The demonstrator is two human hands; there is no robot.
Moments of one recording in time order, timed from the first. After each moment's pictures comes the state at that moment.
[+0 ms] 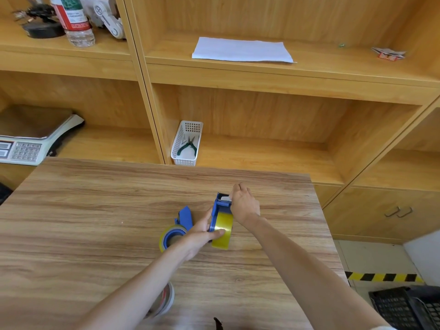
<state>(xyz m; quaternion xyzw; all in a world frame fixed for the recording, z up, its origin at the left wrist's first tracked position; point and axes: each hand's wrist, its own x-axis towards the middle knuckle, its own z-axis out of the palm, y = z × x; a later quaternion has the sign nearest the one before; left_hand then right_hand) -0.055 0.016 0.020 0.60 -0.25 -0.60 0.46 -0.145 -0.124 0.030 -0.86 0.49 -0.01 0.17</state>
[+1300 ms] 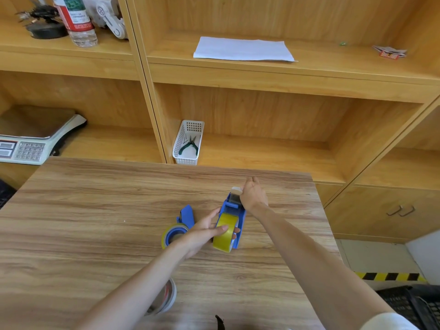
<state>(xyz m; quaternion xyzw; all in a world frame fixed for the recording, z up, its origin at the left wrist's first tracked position) -0.056 0.025 0.040 0.54 -0.28 -0.64 0.46 -0.151 -0.143 0.047 -0.80 0.55 -0.04 0.23</state>
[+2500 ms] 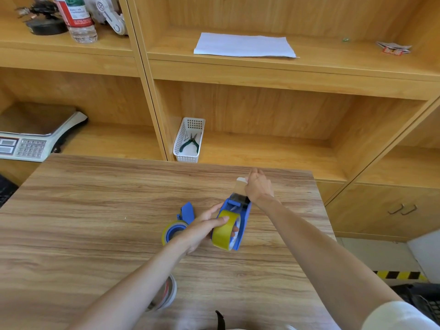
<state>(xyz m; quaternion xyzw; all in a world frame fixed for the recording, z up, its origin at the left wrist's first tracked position) -0.054 0.017 0.038 0.54 -0.26 -0.64 0.48 -0.155 -0.163 0.053 -0.81 0.55 -0.05 0.19</state>
